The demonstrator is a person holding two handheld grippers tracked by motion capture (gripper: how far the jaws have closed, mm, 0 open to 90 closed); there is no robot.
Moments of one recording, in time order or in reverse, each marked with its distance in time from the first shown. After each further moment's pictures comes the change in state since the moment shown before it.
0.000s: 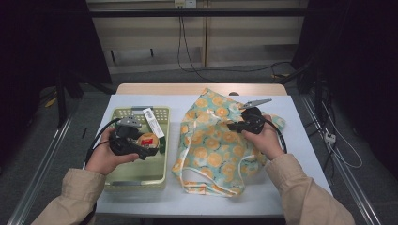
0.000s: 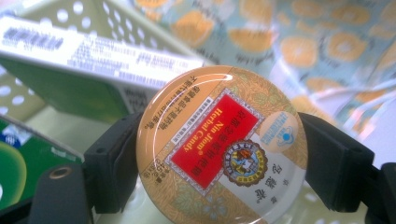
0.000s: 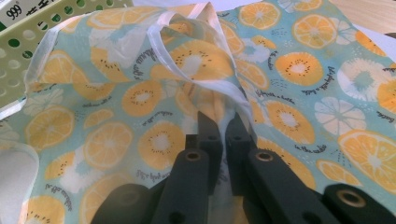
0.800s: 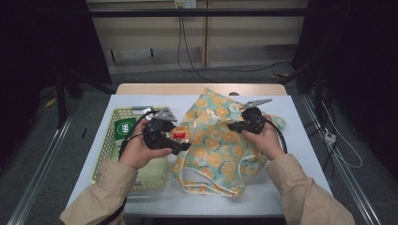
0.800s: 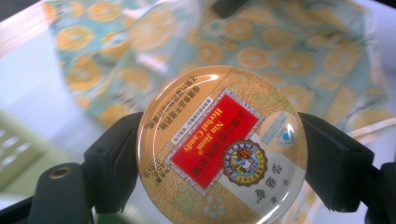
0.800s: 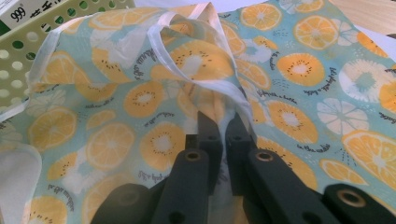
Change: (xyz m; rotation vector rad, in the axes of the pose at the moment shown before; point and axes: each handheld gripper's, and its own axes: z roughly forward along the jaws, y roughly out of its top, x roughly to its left) left arm -0.064 0.069 0.048 -0.040 -0.074 0.113; right arm -0.001 0.000 -0.001 -0.005 0.005 0.004
